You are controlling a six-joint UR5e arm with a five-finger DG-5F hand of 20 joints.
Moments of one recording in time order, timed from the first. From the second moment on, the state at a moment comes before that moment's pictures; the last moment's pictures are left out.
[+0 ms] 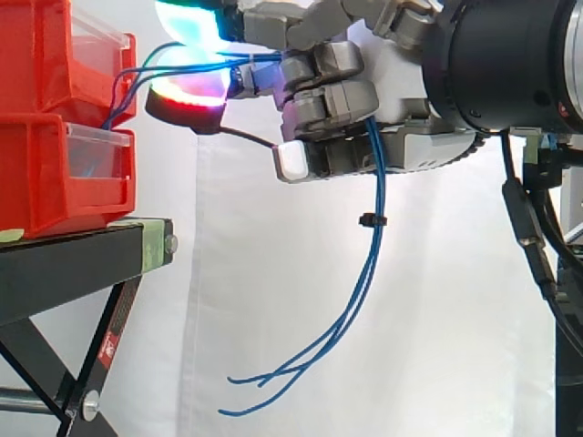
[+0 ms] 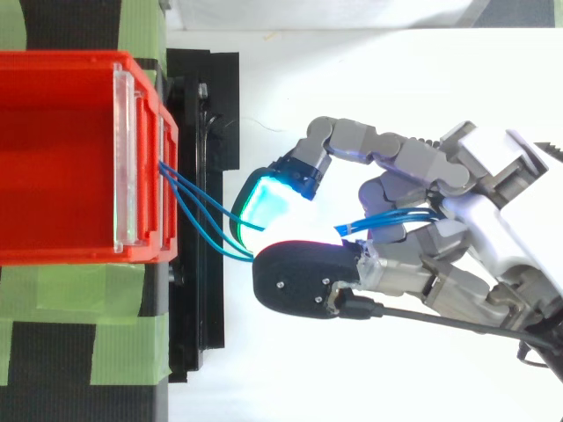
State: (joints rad) arm 0.49 -2.00 -1.66 -2.10 -0.30 -0.68
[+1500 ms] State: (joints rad) arm 0.49 -2.00 -1.66 -2.09 -0.30 -0.70
